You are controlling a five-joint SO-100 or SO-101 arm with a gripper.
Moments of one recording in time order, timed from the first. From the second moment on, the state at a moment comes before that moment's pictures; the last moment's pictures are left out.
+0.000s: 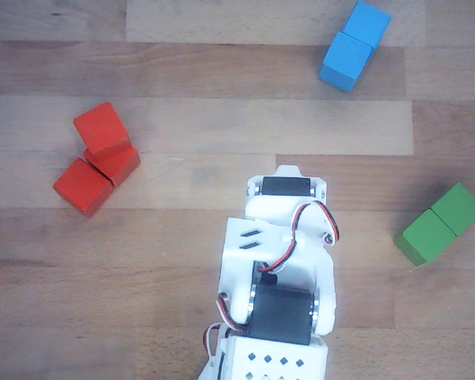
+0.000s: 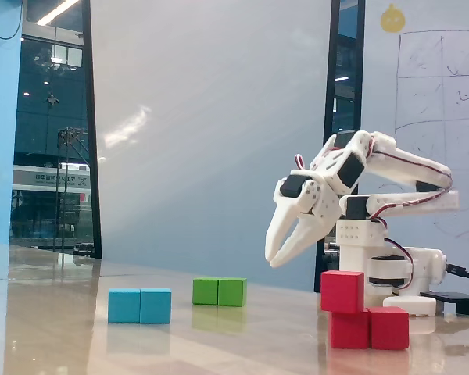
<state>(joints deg) 4.5 177.2 166.5 62.0 -9.1</state>
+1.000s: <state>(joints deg) 4.5 195.9 176.7 74.1 -8.9</state>
